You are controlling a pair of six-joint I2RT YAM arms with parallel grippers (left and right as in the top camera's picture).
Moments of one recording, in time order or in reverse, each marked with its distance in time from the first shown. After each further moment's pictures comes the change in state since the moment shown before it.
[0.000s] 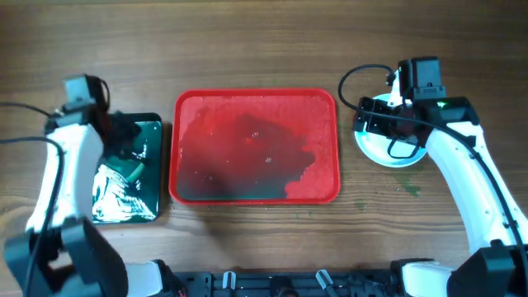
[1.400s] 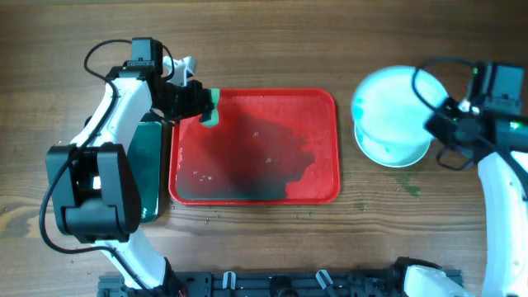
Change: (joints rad) left arm -0.265 0.364 0.236 0.127 0.794 0.466; right arm -0.293 -0.162 0.039 -0.150 0.153 0.186
